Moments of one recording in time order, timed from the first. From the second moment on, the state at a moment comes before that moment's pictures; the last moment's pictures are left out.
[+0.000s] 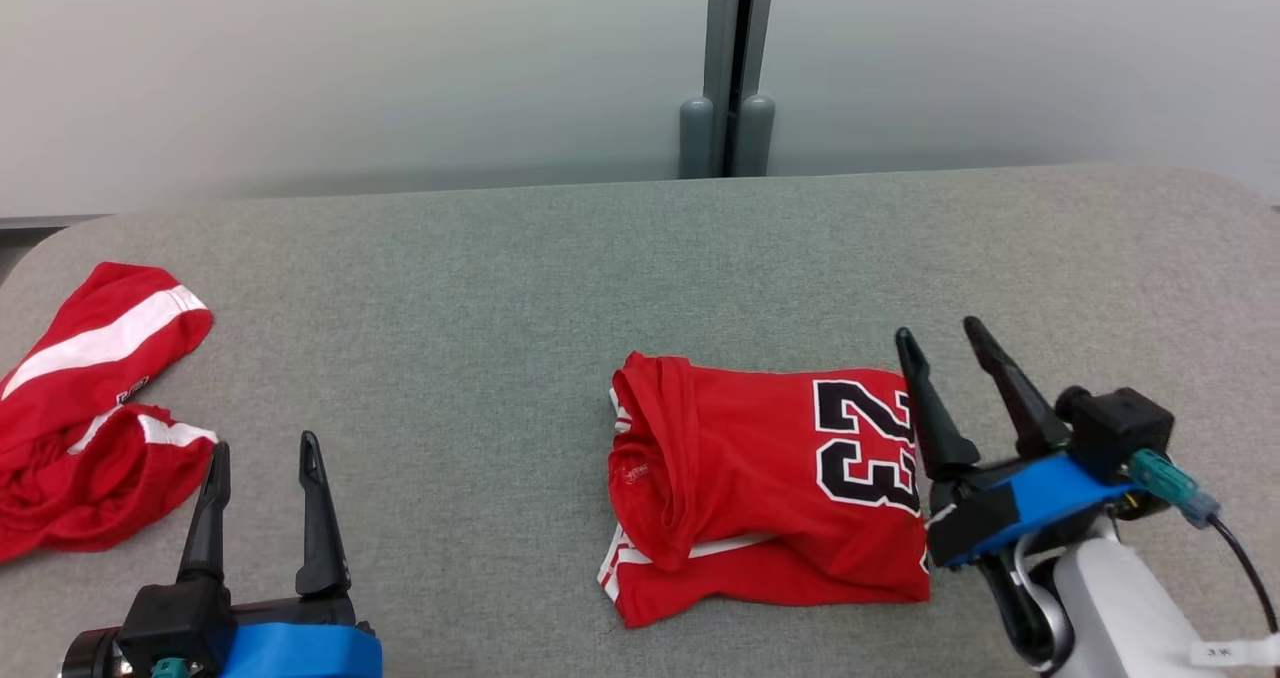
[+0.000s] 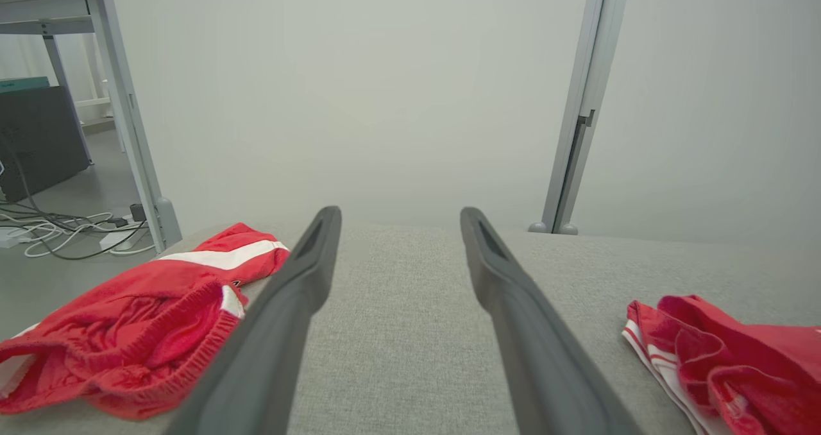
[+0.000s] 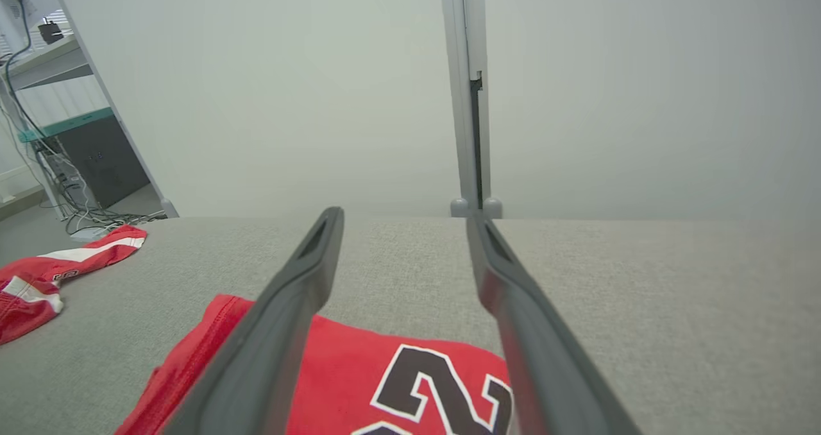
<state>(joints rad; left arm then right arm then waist) 0.04 0.05 0.05 0.09 -0.10 -0.03 -0.26 -0.33 -0.13 0.19 0.42 0.33 0.13 -0.25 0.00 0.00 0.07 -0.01</state>
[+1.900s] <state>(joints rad) 0.09 0.09 0.00 0.11 -0.07 -0.01 -0.24 -0.05 -0.05 -0.01 0.03 0.11 0.13 0.00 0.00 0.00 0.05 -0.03</state>
